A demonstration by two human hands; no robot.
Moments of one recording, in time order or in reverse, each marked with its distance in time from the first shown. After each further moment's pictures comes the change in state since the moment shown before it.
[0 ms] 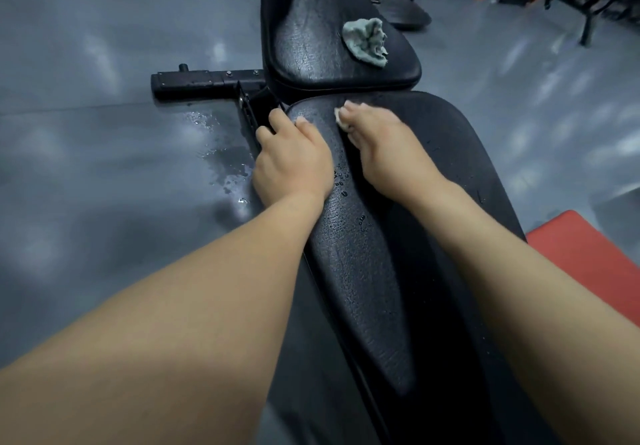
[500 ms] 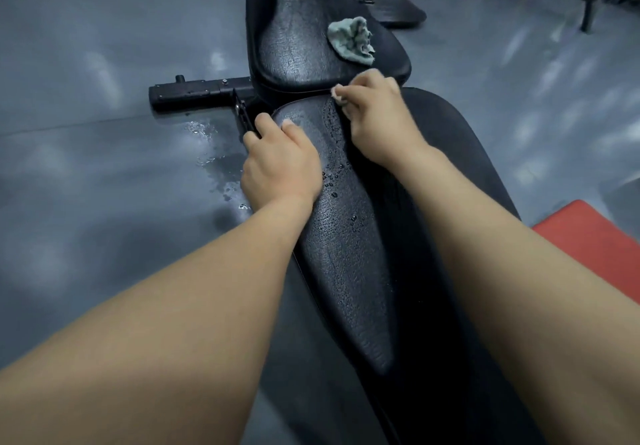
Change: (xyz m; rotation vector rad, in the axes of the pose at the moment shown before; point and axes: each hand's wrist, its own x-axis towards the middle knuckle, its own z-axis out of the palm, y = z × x) left_hand 0.002 0.000 -0.001 -0.014 -0.018 -0.012; right_hand 0.036 0.021 0.003 -0.023 0.076 0.132
